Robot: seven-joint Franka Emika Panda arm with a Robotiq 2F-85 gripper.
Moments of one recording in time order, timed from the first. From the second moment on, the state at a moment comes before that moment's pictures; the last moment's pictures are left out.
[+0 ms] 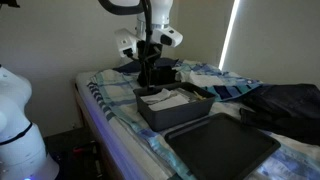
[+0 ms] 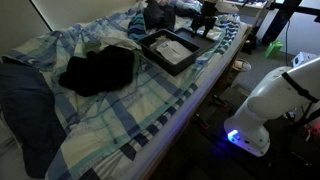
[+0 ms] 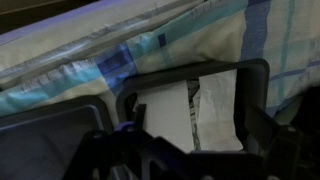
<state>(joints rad) -0.05 -0.43 -0.31 -2.29 0.16 1.86 -0.19</state>
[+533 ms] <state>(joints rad) -0.07 -0.42 -0.30 -2.29 0.22 1.86 -0.18</state>
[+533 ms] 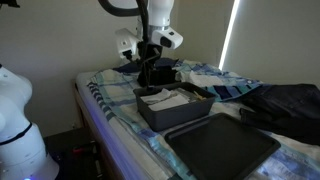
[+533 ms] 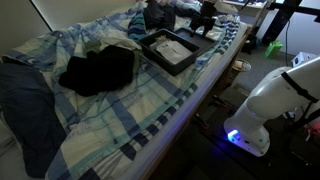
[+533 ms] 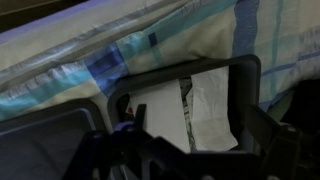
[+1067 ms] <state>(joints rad) -0.14 -0.31 -0.30 -2.29 0.26 1.96 -0.10</state>
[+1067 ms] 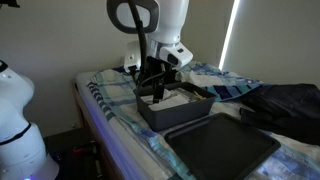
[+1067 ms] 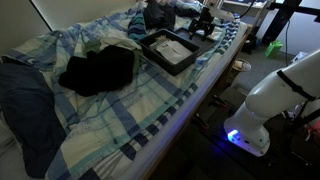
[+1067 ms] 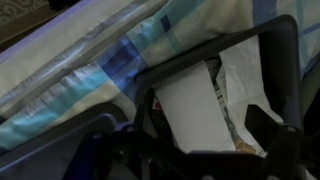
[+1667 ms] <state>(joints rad) -0.21 -0.16 -0.30 -2.22 0.31 2.13 0.07</state>
